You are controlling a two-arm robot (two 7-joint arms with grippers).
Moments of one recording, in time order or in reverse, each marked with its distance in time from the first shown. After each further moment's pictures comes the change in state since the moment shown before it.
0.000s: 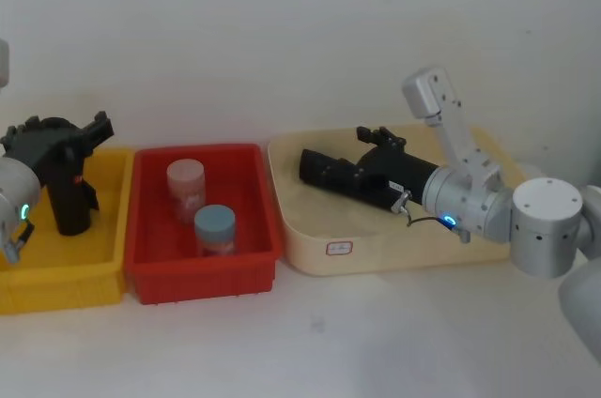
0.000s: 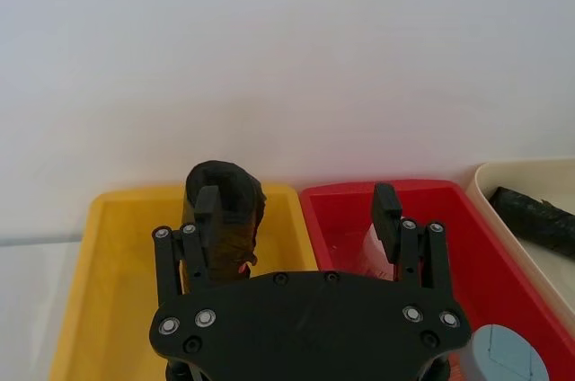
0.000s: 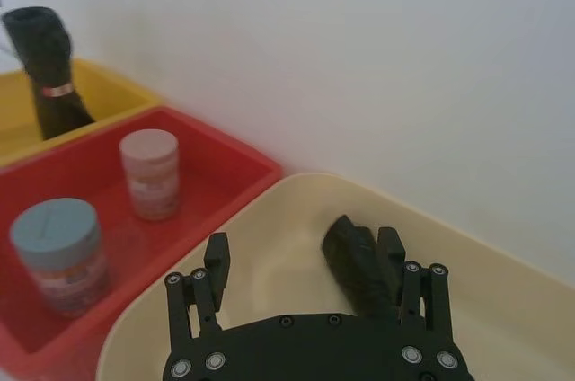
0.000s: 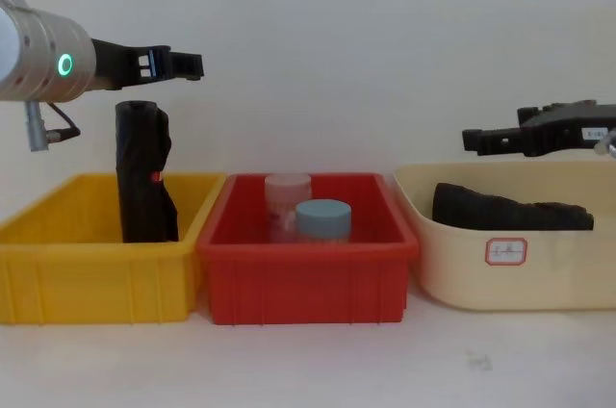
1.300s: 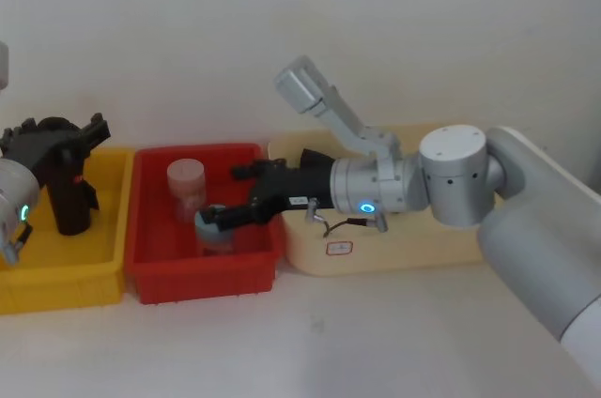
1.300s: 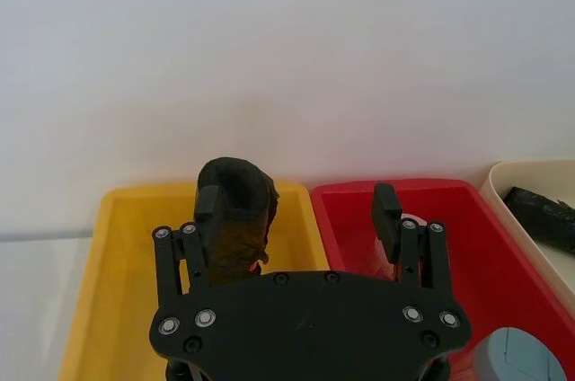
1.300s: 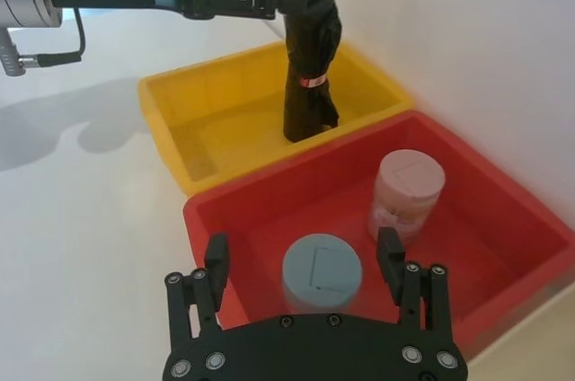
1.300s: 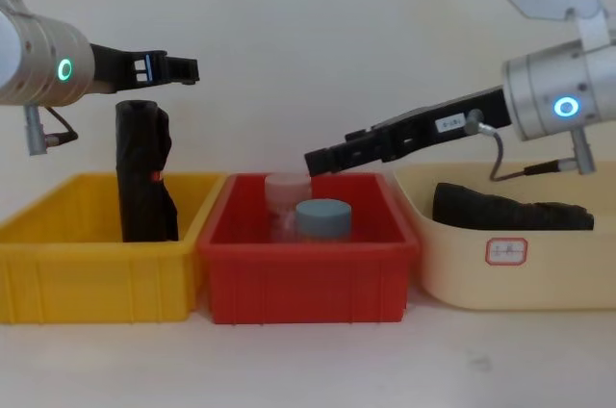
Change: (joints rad) left arm -0.002 -0.003 0.001 0.010 0.011 -0.004 0.016; right arm 0.214 -0.099 -0.214 0.112 0.039 0.183 0.359
